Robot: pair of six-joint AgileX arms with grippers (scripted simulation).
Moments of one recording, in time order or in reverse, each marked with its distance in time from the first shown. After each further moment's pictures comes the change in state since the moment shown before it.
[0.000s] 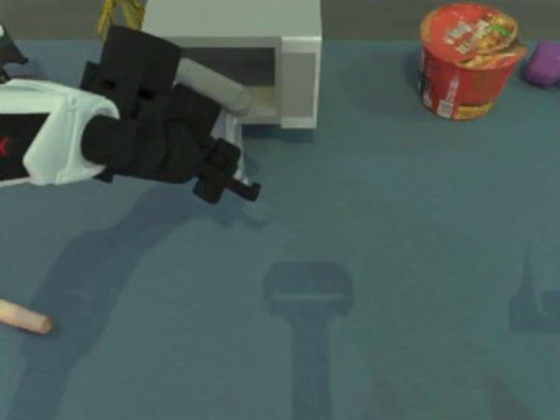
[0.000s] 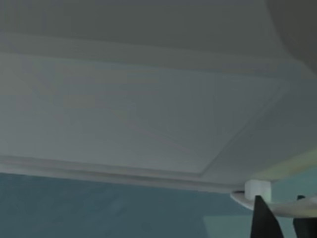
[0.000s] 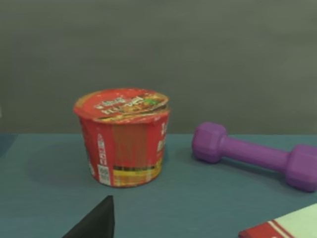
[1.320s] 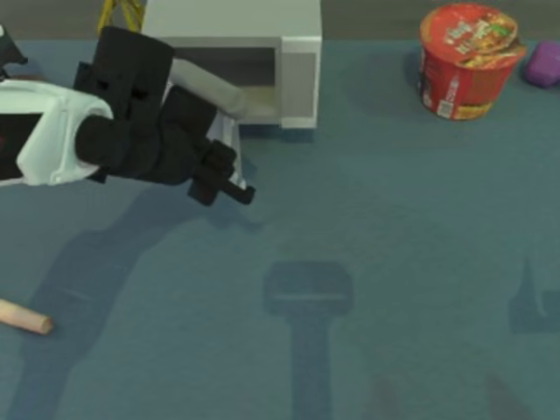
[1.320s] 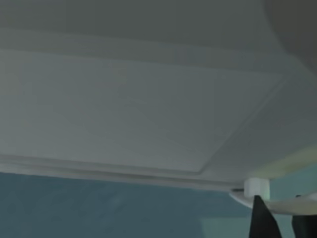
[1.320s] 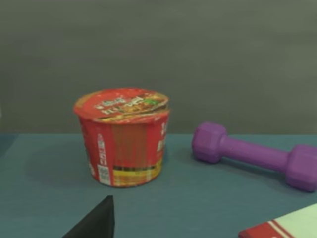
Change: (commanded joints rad) left arm 0.011 -0.008 -0.008 -0.007 0.030 0.030; right arm 0.000 0.000 0.000 0.000 0.000 0.000
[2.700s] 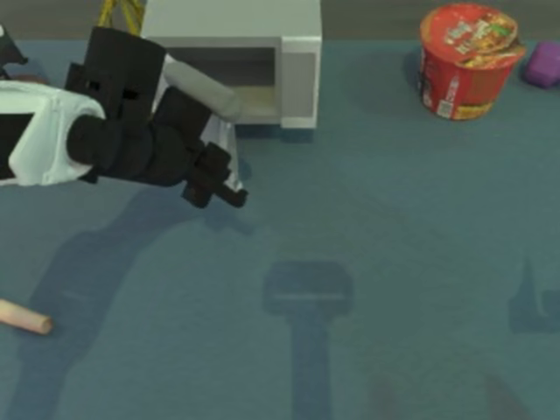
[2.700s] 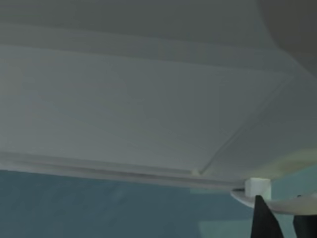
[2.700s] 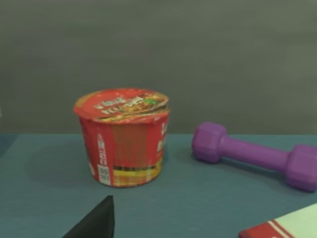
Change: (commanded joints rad) left arm 0.017 -0.007 -0.008 -0.007 0.022 0.035; right arm 0.000 0.000 0.000 0.000 0.000 0.000
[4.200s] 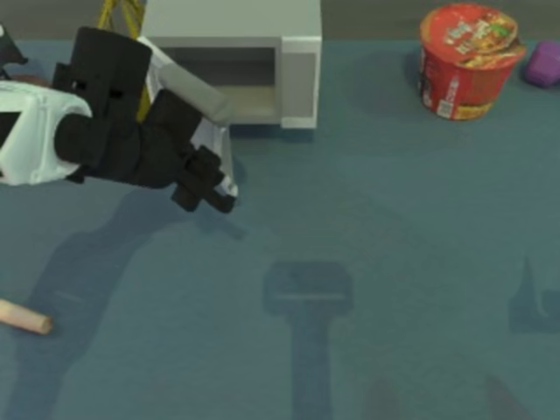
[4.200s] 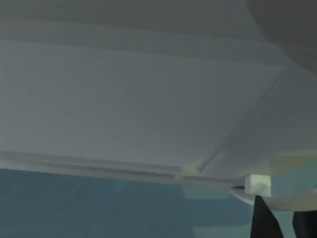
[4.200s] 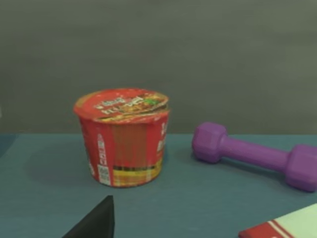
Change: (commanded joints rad) left arm 0.030 -0.012 -0.011 -0.020 0.051 0.067; right arm 0.000 0.000 0.000 0.000 0.000 0.000
